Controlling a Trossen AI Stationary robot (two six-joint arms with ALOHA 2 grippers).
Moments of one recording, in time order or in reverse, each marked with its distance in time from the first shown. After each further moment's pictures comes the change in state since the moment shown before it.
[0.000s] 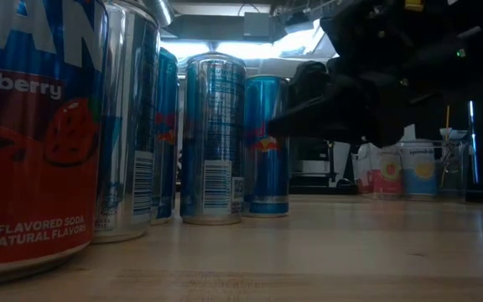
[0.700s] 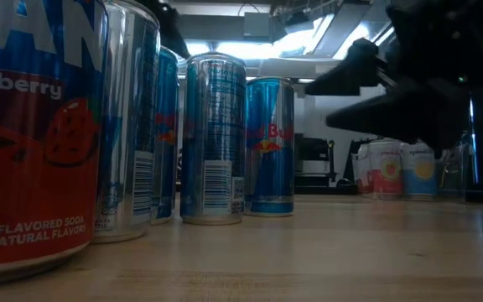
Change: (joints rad) left arm 0.060 0.056 0.130 0.017 0.014 0.057; right arm 0.094 -0.193 -0.195 0.033 0.154 -0.202
